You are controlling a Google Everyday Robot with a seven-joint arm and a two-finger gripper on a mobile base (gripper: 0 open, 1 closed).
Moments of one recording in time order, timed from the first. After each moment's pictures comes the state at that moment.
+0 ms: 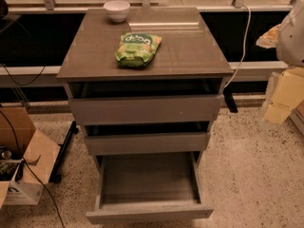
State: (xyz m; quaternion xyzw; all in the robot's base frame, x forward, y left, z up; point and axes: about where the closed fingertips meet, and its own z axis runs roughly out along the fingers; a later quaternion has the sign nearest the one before) arm 0.438 -0.215 0.983 -0.60 0.78 -0.04 0.17
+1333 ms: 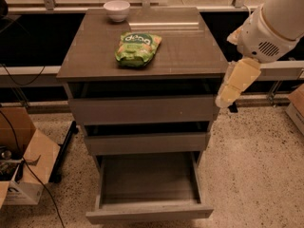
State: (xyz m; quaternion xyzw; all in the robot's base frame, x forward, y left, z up) arm 0.518 -0.178 0.952 -0.57 0.78 0.01 0.24
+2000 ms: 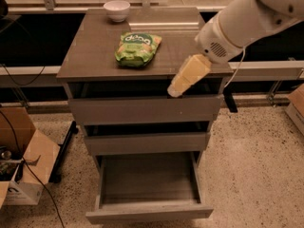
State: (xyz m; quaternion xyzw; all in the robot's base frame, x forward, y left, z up) arm 0.560 -0.094 0.938 -0.52 0.79 0.09 0.31
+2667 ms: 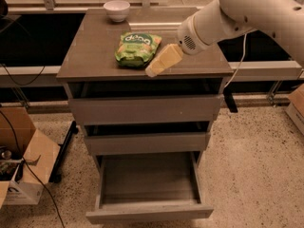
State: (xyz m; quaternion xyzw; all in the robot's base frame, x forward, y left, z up) arm 0.655 -0.052 0.921 -0.46 0.79 0.13 0.38
